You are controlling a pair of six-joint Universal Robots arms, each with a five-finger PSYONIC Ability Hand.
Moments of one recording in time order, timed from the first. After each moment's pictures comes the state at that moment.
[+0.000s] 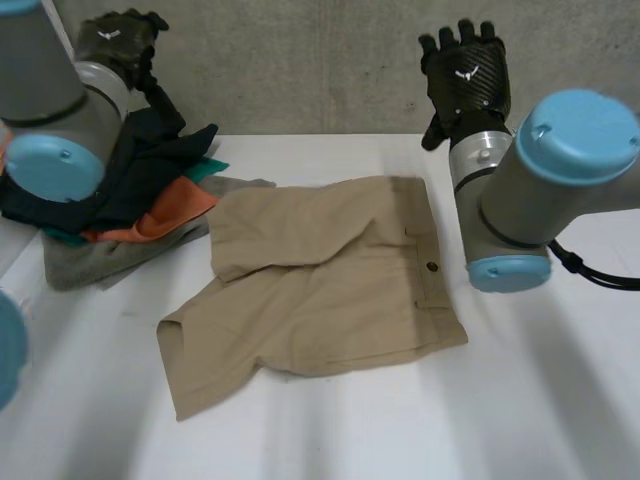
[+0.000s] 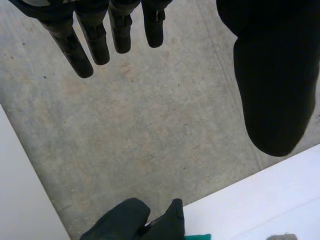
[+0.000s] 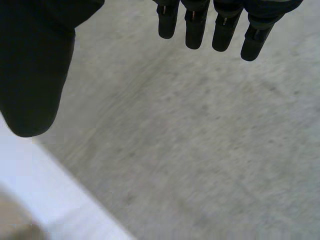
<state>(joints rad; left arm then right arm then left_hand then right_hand) 4.41 -2.36 -0.38 2.81 -1.65 3.25 2.09 -0.98 1.07 -0.33 1.70 2.73 0.19 0.20 0.21 0.20 0.04 0.22 0.20 0.21 0.21 0.04</state>
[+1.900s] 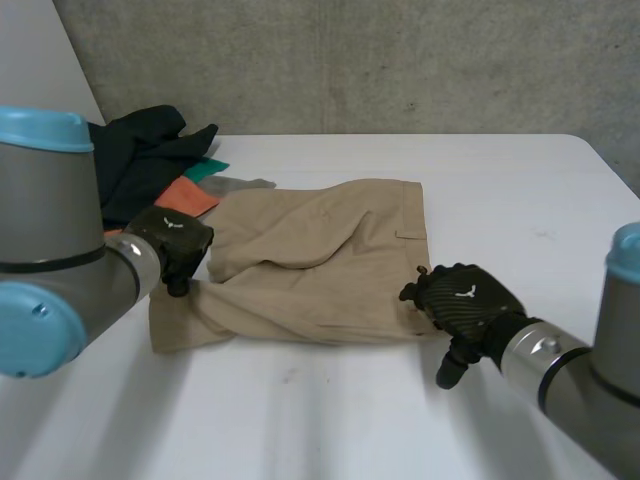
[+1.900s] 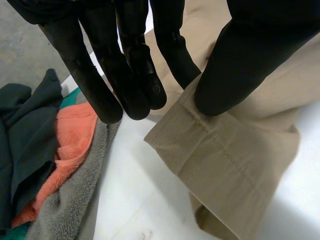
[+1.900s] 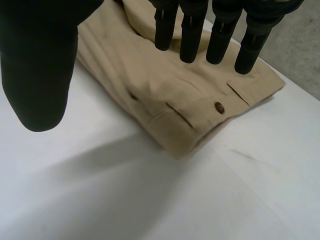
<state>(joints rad) 4.30 -1.99 -1.32 2.81 -1.64 3.64 1.98 -1.34 1.81 0.02 1.34 2.73 1.17 1.20 1.19 1.20 0.99 0.34 0.34 0.33 0.33 0.13</state>
